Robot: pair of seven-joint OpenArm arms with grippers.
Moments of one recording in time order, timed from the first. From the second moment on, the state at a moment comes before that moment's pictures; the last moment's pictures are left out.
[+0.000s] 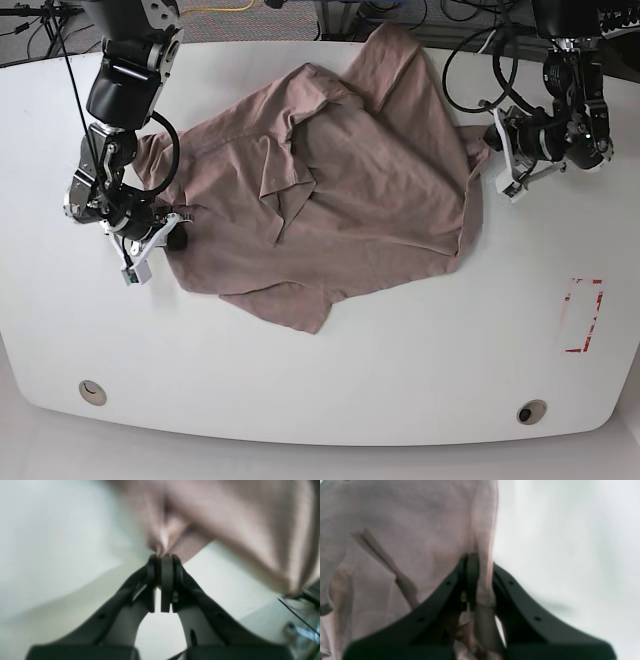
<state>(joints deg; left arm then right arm) 7.9 -20.3 -14.8 95.4 -33.3 -41.9 81.1 15.7 13.6 23.3 63.2 18.9 39.7 -51.9</state>
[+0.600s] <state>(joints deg) 3.0 -23.5 -24.7 103.8 -32.0 -41.9 82.7 15.6 13.6 23.0 75.5 18.8 39.7 -57.9</state>
